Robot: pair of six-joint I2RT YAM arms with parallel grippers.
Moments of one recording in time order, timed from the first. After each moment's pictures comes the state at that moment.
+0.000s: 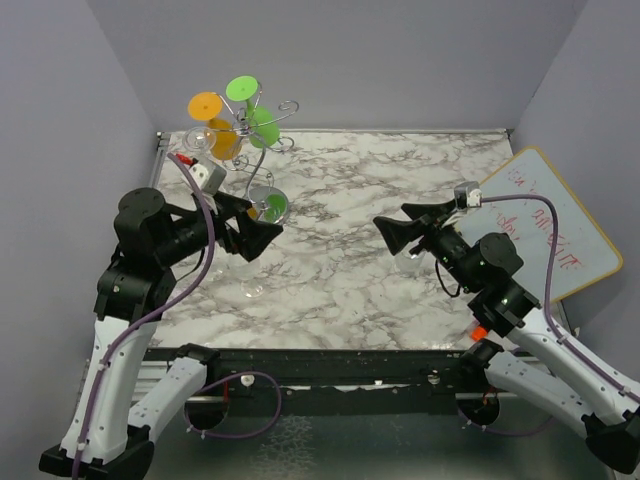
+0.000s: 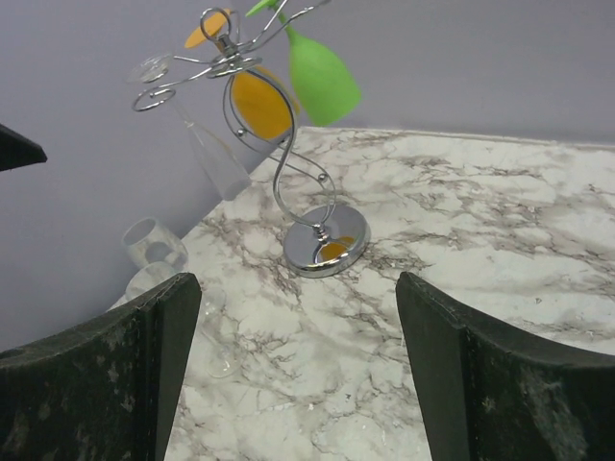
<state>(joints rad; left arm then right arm) -0.23 0.81 1.23 -0.57 0.62 -0.18 0.68 0.72 0.66 0.21 0.03 0.33</state>
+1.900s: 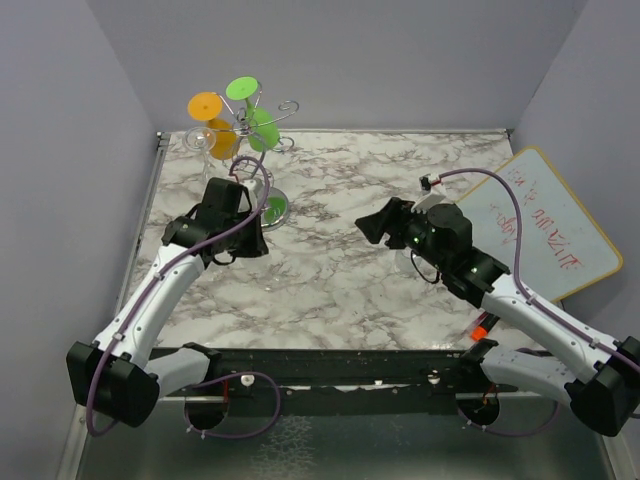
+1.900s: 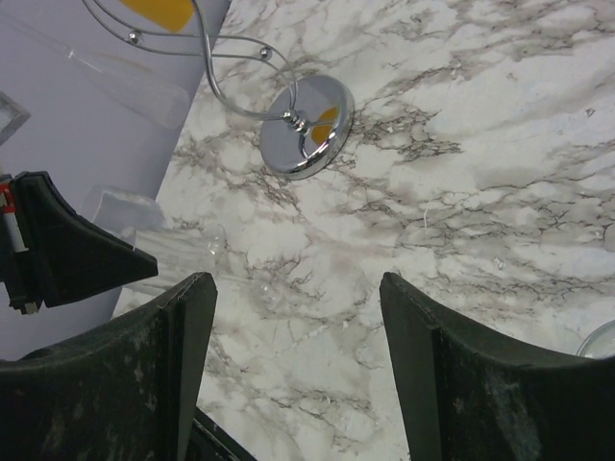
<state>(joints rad) -0.35 1.14 1.06 -0.82 0.20 -0.29 0.68 1.01 0.78 -0.01 0.08 0.64</state>
